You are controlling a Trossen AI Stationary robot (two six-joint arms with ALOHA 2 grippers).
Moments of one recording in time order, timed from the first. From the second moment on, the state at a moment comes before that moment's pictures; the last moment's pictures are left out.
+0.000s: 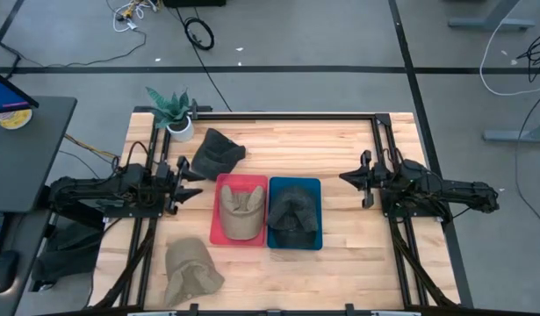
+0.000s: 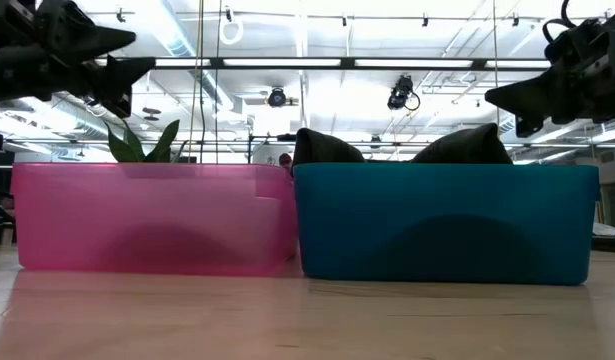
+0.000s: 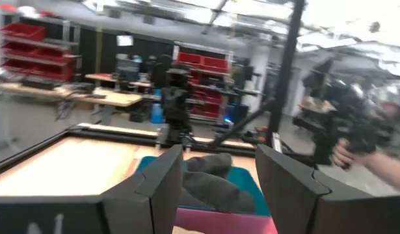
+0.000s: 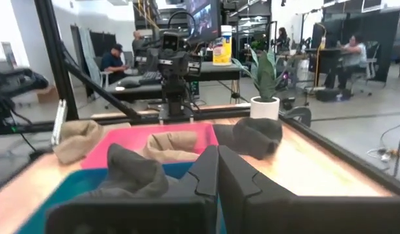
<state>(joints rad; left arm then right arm) 0.02 0.04 0.01 0.24 0.07 -0.19 -0.12 0.00 0.02 0.02 -0.03 0.04</state>
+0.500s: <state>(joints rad) 0.02 0.04 0.05 0.29 0.17 -0.15 -0.11 0.00 0.02 0.02 -0.03 0.10</state>
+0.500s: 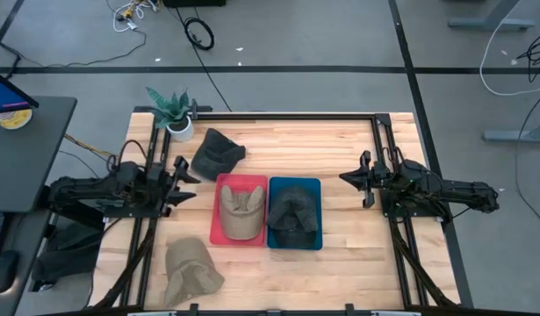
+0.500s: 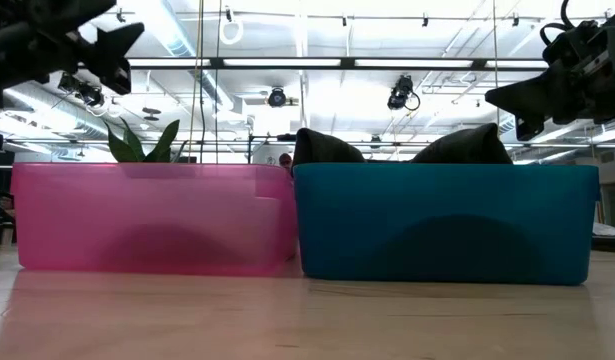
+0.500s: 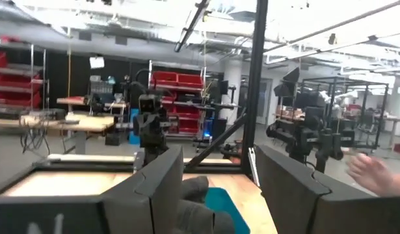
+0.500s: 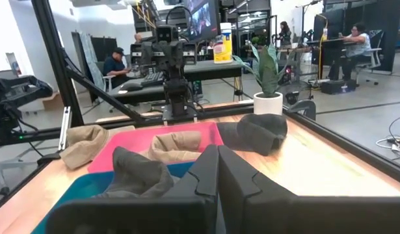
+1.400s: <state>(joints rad) -0.22 0.51 0.66 -0.57 -0.02 -0.15 -0.11 0.00 0.02 0.02 -0.03 0.10</state>
